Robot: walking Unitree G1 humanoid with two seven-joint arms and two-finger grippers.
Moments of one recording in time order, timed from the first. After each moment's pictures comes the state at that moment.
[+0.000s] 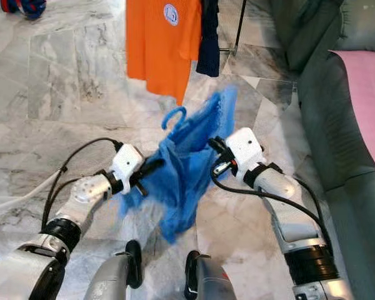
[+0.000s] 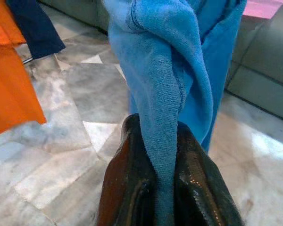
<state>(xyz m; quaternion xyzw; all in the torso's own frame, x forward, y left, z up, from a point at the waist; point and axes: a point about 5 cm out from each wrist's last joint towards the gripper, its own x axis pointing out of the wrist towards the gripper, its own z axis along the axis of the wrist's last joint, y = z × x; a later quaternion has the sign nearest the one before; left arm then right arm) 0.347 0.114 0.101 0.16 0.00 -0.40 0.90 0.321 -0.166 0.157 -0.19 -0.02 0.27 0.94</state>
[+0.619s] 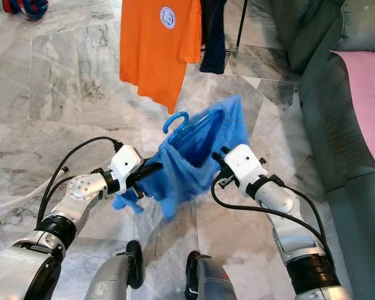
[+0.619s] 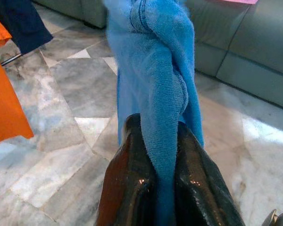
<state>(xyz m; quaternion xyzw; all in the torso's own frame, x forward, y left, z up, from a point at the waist) 0.346 0.118 0.101 0.18 0.01 -0.43 0.89 0.316 -0.175 0.129 -0.23 0.00 0.25 0.94</state>
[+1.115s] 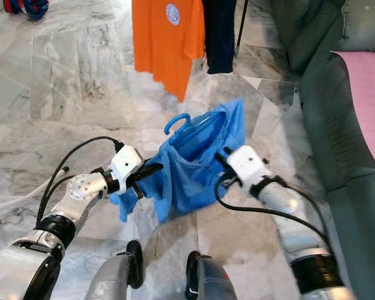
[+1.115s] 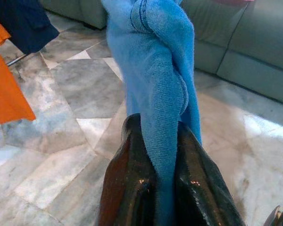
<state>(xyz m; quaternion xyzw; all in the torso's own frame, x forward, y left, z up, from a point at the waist) 0.348 0.120 0.104 0.20 0.01 -0.43 0.88 0.315 -0.190 0.134 -0.25 -0.02 0.24 0.94</state>
